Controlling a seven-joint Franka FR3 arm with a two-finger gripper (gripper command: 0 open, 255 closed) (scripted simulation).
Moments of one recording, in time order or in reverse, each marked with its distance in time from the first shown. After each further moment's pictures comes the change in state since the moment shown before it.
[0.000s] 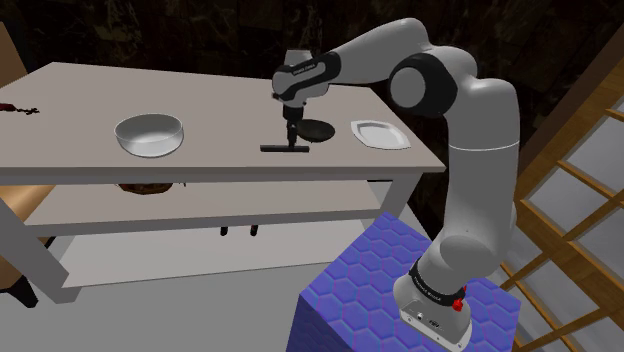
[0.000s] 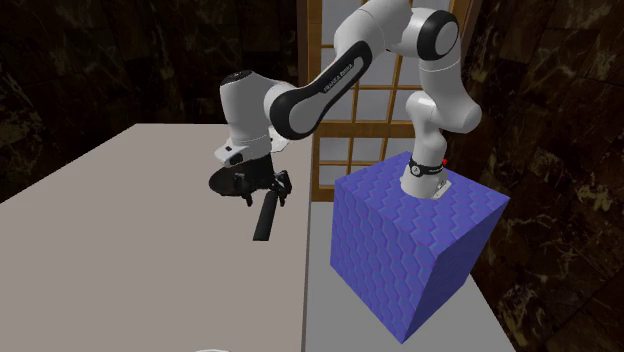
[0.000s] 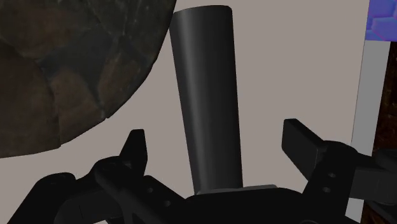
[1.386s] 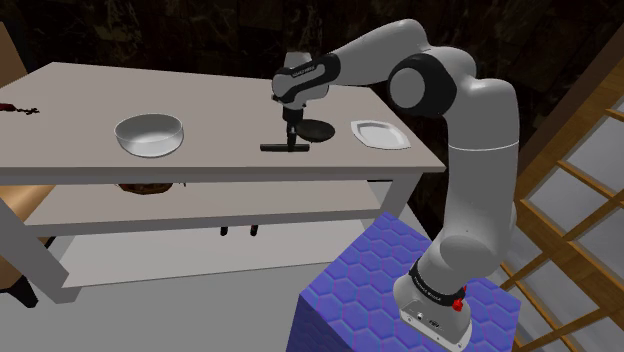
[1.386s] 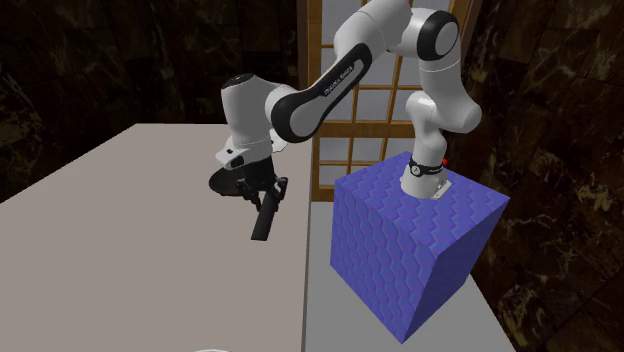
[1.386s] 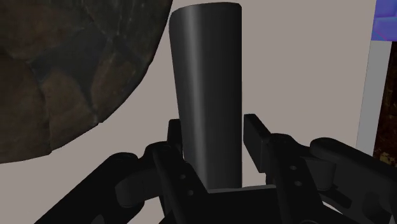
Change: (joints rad) arm 0.002 0.003 0.001 -0.013 0.001 0.017 0.000
